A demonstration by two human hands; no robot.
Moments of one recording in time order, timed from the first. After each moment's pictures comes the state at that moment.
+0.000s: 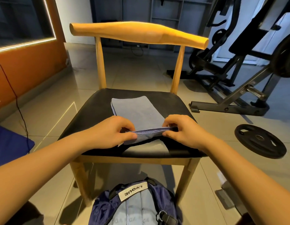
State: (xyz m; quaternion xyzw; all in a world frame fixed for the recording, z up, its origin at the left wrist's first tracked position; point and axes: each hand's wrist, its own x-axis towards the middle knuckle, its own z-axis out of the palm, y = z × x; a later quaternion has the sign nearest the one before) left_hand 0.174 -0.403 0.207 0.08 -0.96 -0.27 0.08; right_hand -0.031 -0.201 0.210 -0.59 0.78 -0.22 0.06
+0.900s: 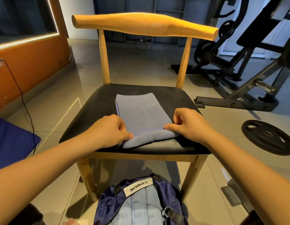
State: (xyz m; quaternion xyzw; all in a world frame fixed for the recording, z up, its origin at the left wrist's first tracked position) left_hand 0.180 -0.402 0.196 0.29 -0.92 -0.25 0.04; right_hand -0.031 -0.216 0.201 -0.50 0.84 -0.20 0.01
